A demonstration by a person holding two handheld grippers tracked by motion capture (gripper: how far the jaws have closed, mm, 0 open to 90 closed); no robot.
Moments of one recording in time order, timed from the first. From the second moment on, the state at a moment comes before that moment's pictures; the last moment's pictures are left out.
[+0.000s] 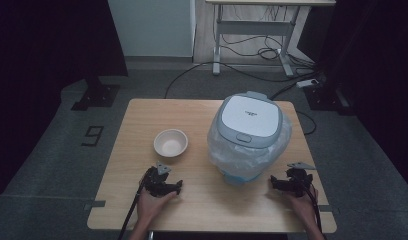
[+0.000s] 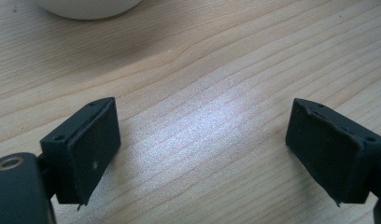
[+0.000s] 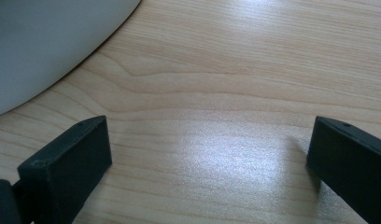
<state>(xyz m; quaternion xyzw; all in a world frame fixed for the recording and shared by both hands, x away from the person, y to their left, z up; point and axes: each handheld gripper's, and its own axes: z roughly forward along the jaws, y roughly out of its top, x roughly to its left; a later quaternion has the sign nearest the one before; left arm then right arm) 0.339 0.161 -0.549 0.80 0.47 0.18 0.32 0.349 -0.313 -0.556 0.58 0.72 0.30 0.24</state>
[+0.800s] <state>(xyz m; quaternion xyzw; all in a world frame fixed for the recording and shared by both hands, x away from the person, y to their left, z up) 0.340 0.163 -0.550 0.81 0.47 0.18 0.32 0.342 -0.315 -0.556 0.59 0.71 0.30 0.25</state>
